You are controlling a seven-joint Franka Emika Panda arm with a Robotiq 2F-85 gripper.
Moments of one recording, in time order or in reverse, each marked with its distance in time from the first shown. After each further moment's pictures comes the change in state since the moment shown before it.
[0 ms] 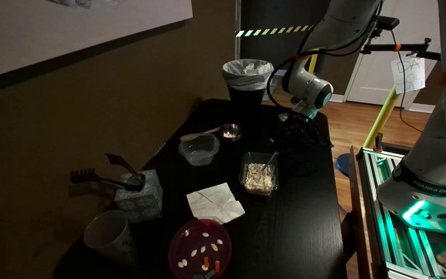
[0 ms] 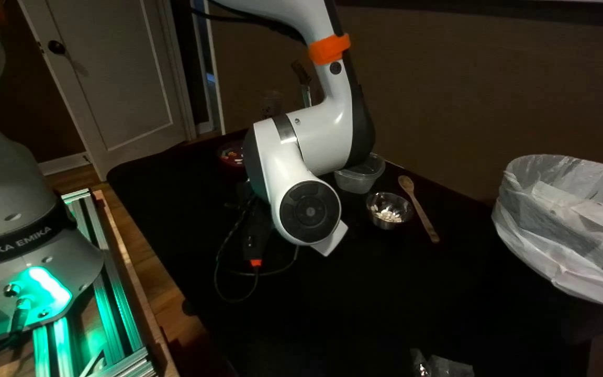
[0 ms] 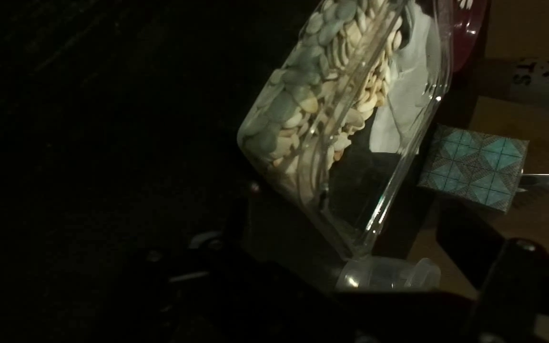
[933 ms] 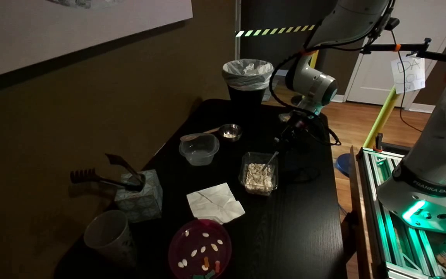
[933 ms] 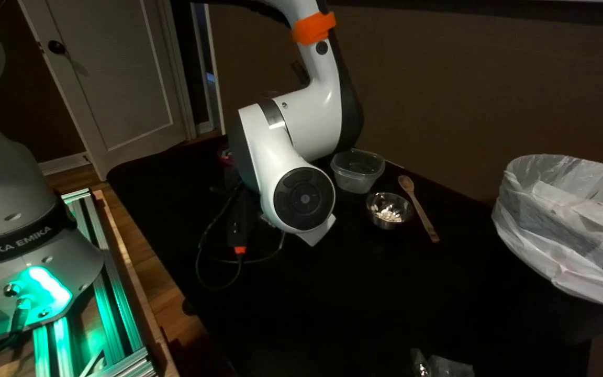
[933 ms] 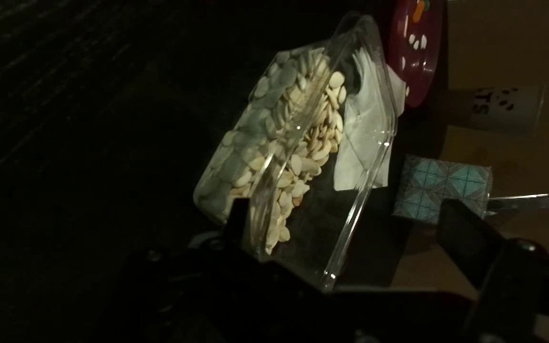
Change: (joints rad) arm 0.000 -0.089 -0.002 -0.071 -0.102 -0.041 0.104
